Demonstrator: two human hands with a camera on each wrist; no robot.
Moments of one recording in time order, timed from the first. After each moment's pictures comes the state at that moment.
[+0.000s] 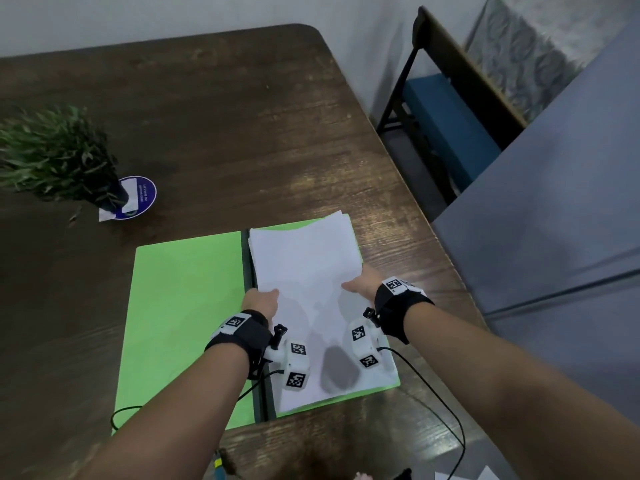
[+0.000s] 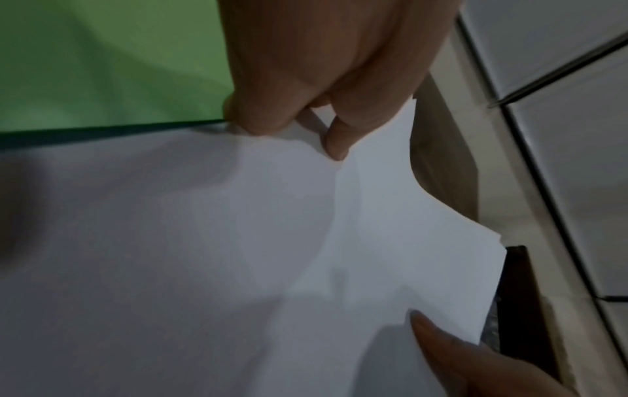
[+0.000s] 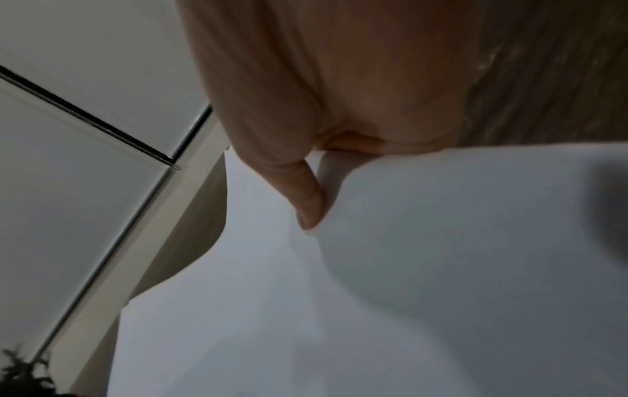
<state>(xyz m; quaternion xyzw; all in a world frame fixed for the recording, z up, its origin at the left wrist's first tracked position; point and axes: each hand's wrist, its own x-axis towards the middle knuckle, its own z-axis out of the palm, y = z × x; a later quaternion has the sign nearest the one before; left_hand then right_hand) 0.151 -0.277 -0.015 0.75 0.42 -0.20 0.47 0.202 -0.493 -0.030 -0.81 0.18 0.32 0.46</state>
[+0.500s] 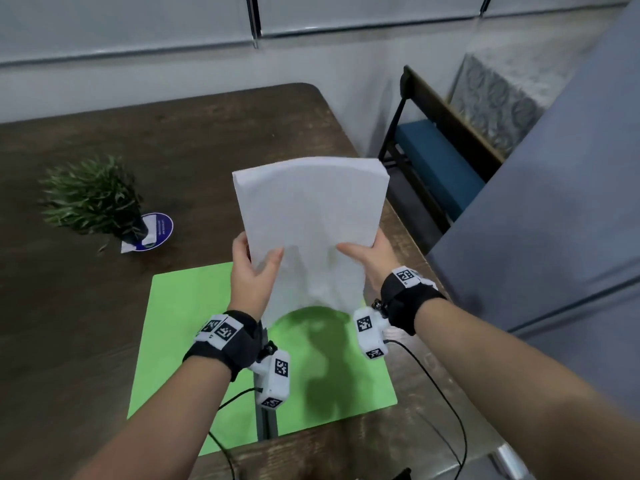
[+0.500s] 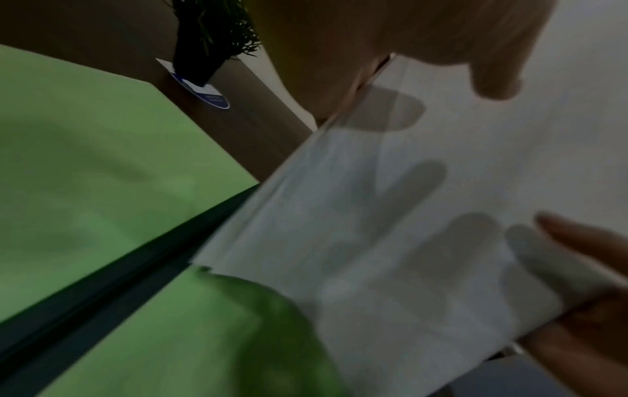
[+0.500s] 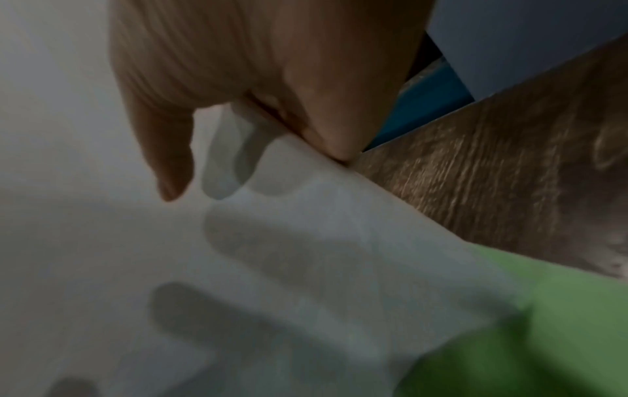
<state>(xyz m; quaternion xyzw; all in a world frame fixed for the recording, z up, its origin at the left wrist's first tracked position) 0.151 -0.276 0.104 0.72 0.14 0.11 0.67 0.209 -0.486 0.094 -0.64 0.09 0.08 0.76</state>
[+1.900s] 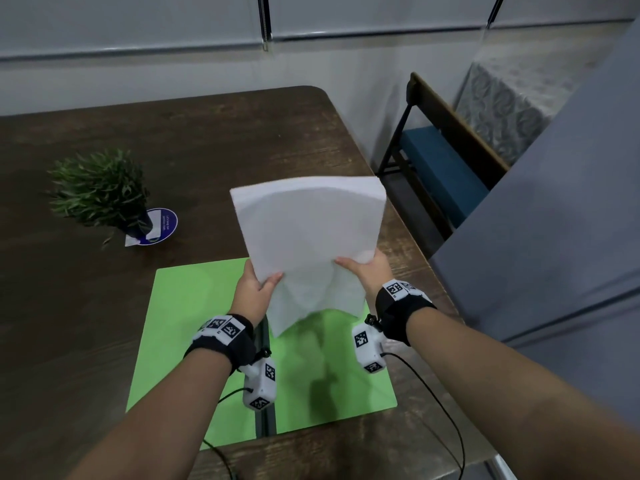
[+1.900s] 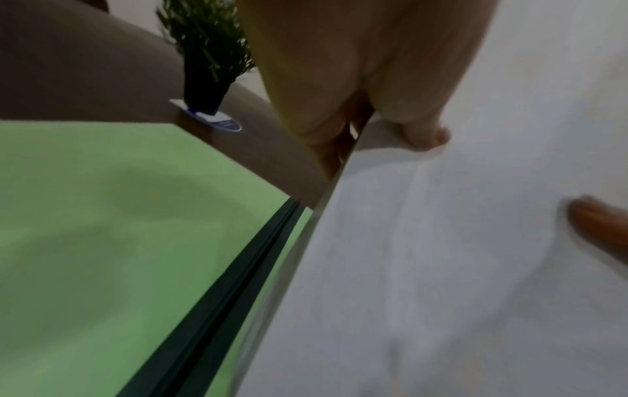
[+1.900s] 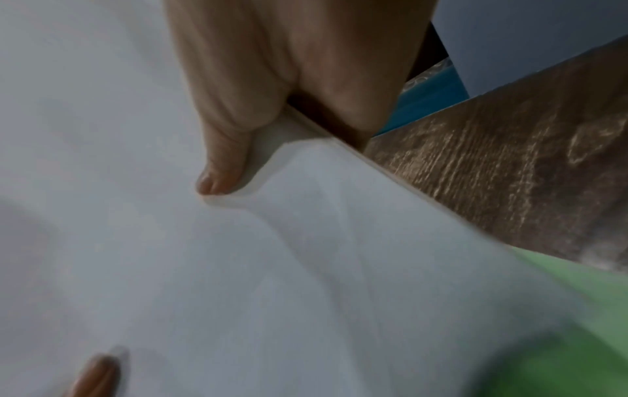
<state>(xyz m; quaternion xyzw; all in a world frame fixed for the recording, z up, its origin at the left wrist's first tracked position) 0.145 -0.261 0.068 0.81 0.16 0.01 0.56 0.200 -0.481 0.064 -0.69 0.12 0.09 0.70</state>
